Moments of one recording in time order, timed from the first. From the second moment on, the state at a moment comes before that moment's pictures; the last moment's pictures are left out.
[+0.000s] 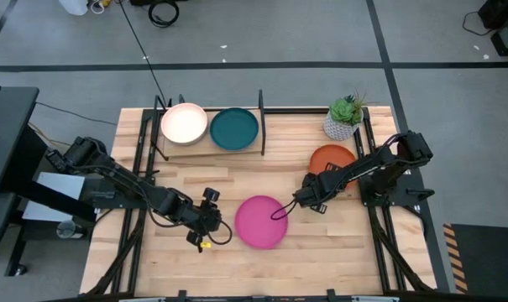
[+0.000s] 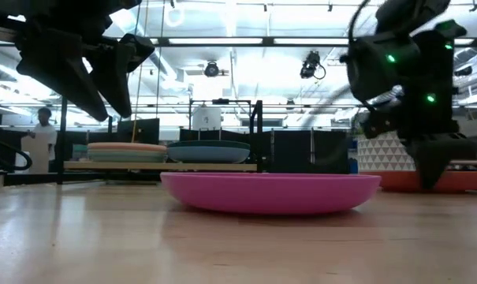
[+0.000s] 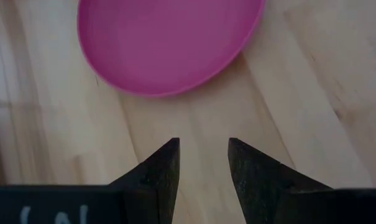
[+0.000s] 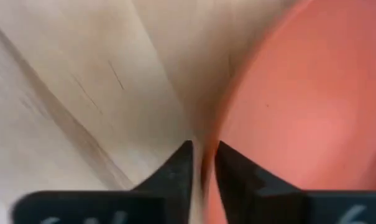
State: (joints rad) left arm -0.49 1.46 0.89 -0.48 -0.33 0.03; right arm 0.21 1.65 0.81 -0.97 0.31 0.71
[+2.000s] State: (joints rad) left arm -0.55 0.76 0.84 -0.54 -0.48 -0.22; right arm -0.23 2.01 1.64 -0.53 0.19 -0.65
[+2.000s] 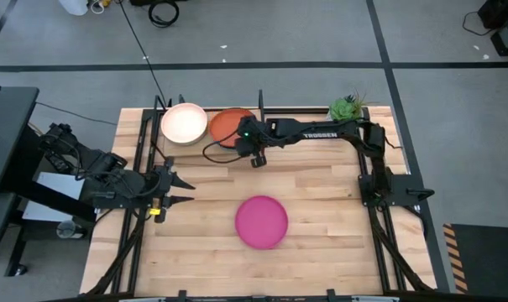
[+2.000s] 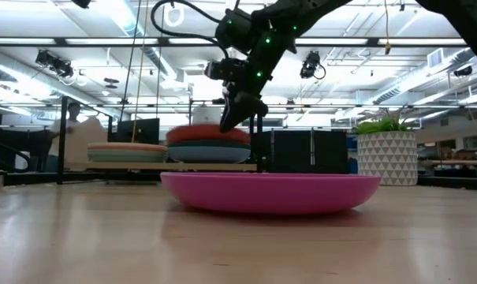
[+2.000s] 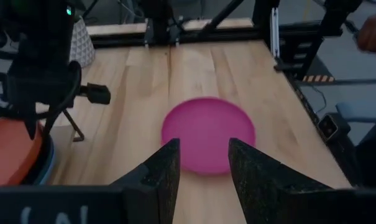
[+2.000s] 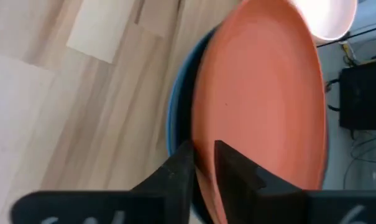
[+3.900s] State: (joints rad) left arm -0.55 0.76 0.84 -0.62 -0.59 -0.25; right arm 0.51 1.96 1.22 -0.46 0.24 -0.03
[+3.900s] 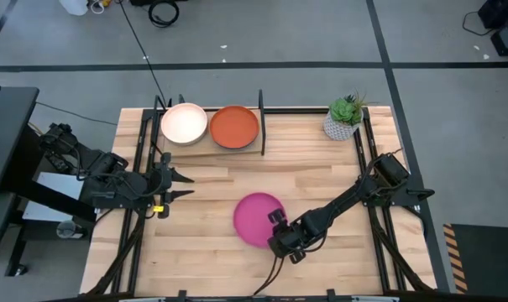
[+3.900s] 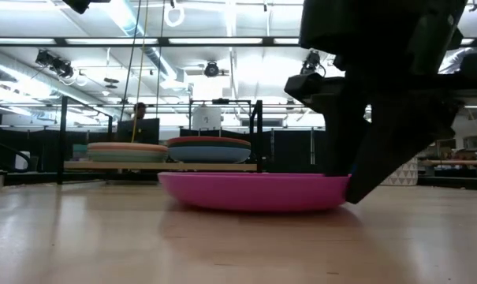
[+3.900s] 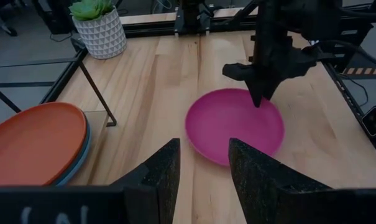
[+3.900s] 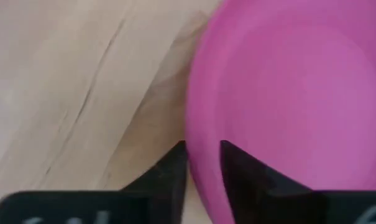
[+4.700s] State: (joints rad) left arm -0.55 0.76 0.84 -0.62 -0.59 -0.25; right arm 0.22 1.96 1.49 -0.44 0.35 -0.72
